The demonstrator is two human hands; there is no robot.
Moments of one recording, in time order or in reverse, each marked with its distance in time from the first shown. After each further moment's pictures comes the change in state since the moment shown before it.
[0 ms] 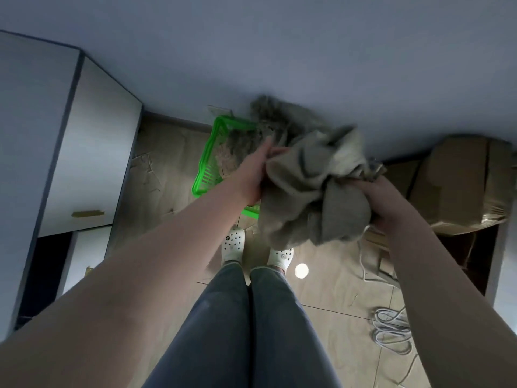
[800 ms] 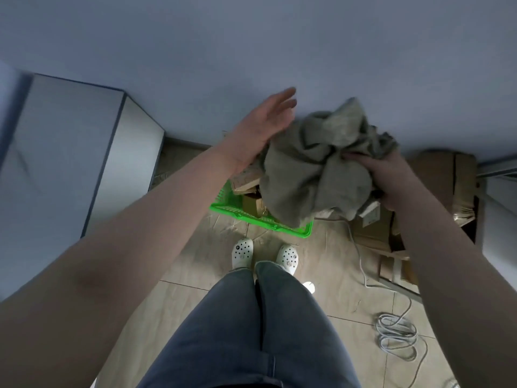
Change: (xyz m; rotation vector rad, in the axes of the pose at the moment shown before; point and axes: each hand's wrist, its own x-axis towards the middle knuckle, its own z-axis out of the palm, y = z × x) left_hand -0.128 0.098 0.004 0.547 -0.274 0.626; right_hand -0.062 -0.089 0.032 -0.157 0.117 -0.209
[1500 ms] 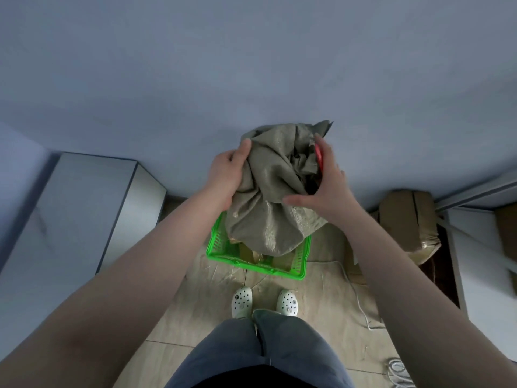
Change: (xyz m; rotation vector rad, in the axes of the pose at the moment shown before) left_hand -0.037 0.079 0.002 0.053 0.537 -0.101; right_hand -0.042 -0.070 0.045 -0.511 0.058 -0.450
